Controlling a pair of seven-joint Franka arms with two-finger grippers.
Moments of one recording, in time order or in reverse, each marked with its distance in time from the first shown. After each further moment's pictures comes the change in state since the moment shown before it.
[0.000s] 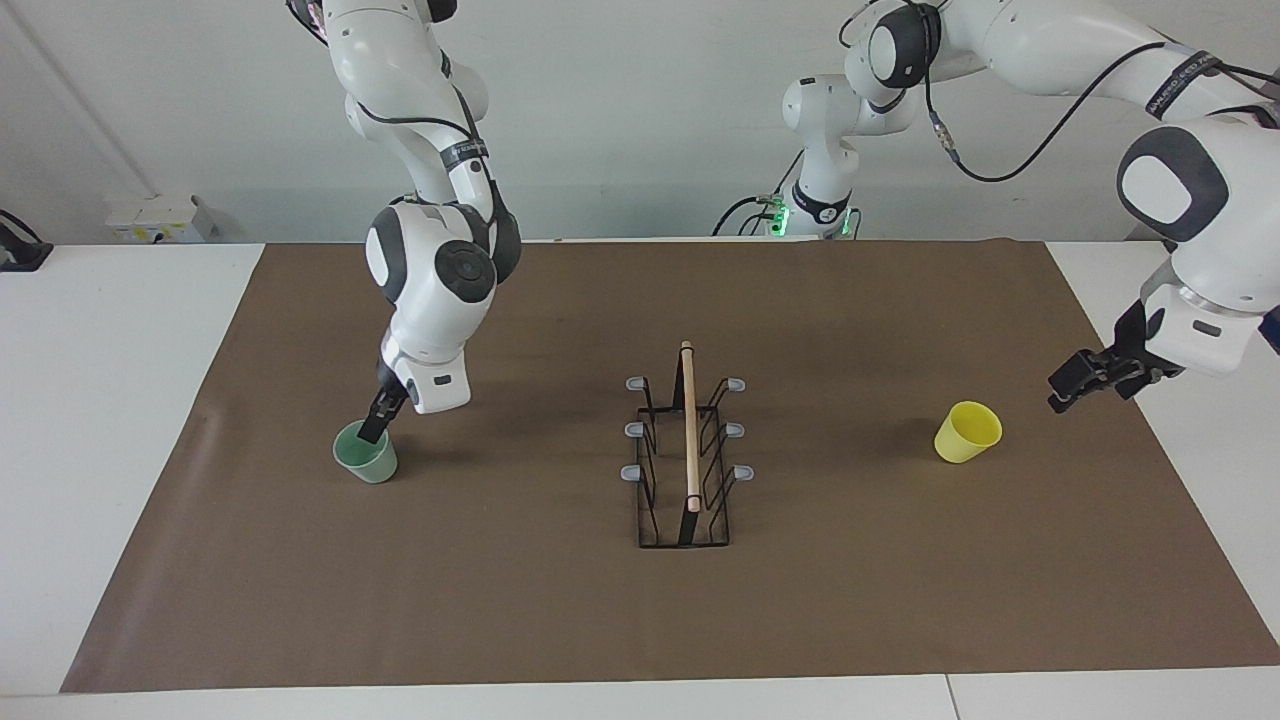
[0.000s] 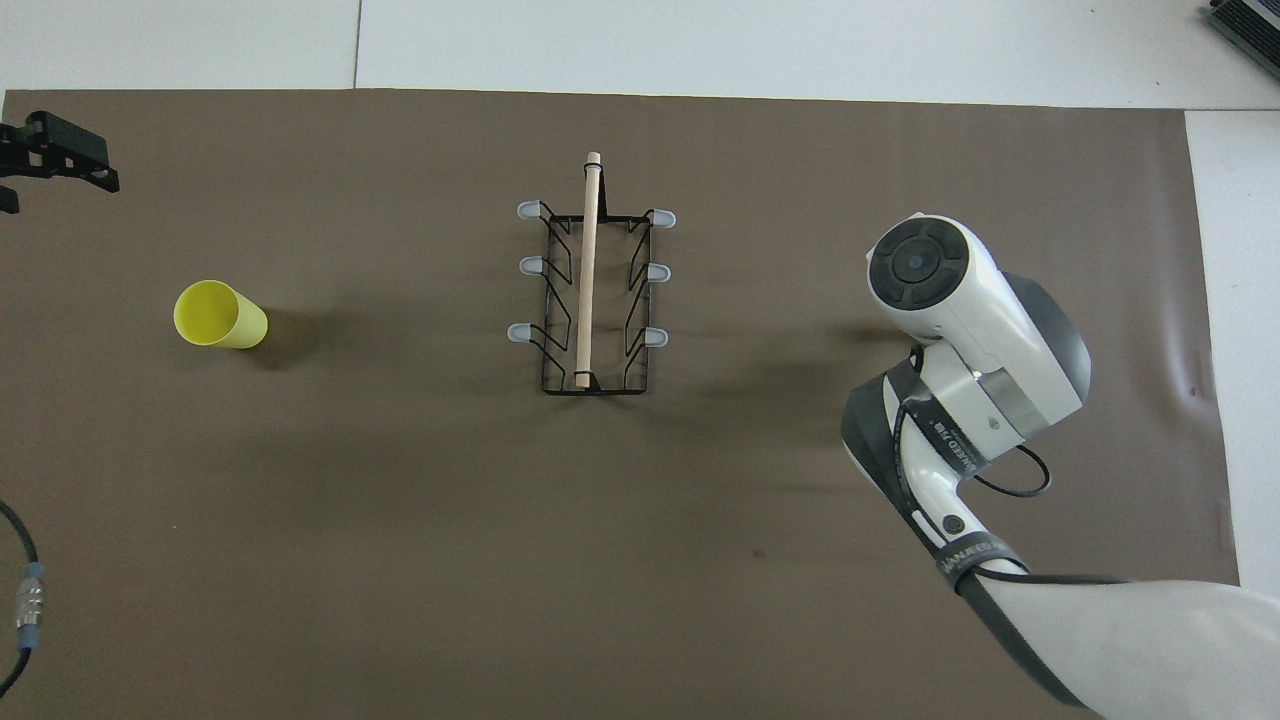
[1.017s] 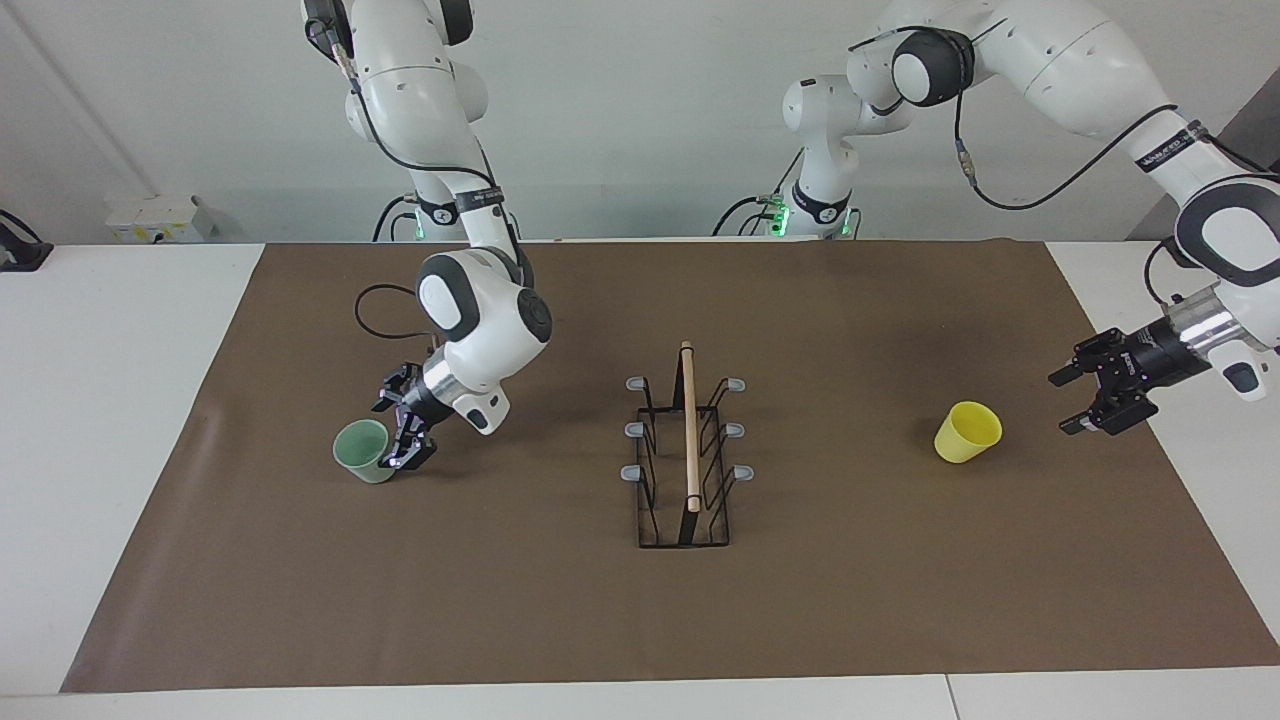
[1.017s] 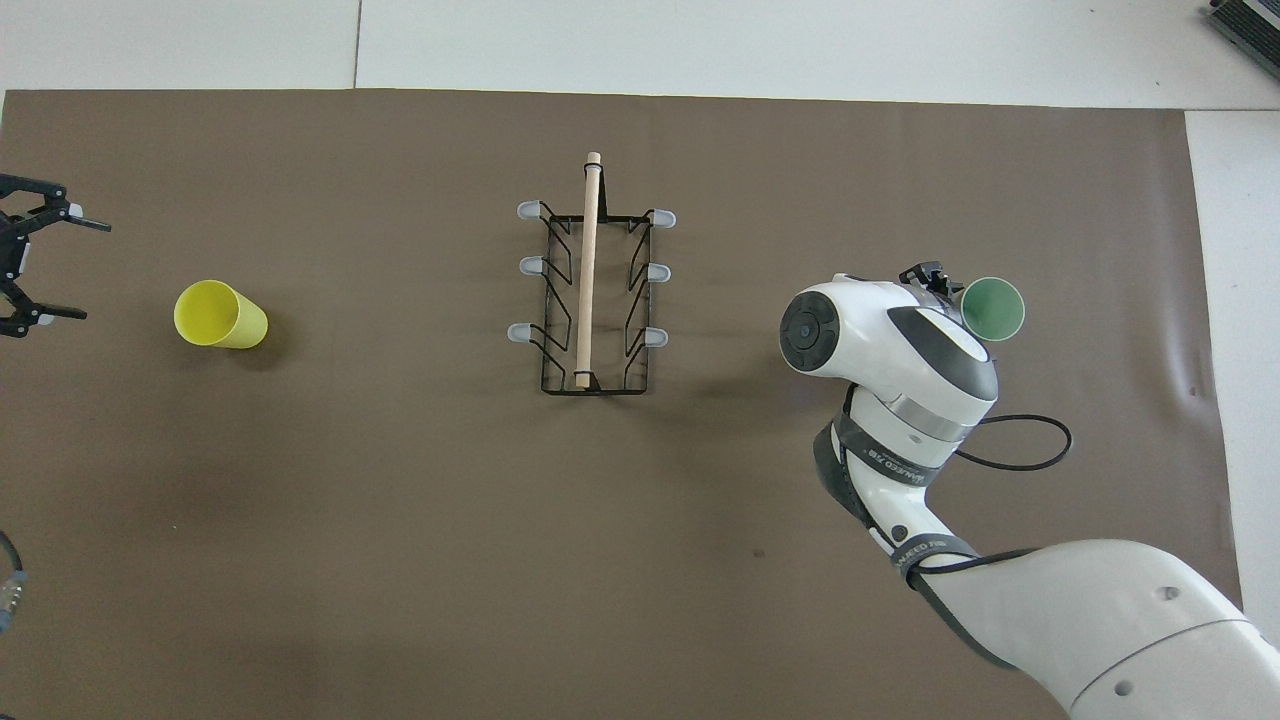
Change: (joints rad) left arm 0.049 0.022 0.212 -0.267 -0.513 -0.066 -0.636; right arm 0.039 0.116 0.000 -0.033 -0.321 0.021 -0.171
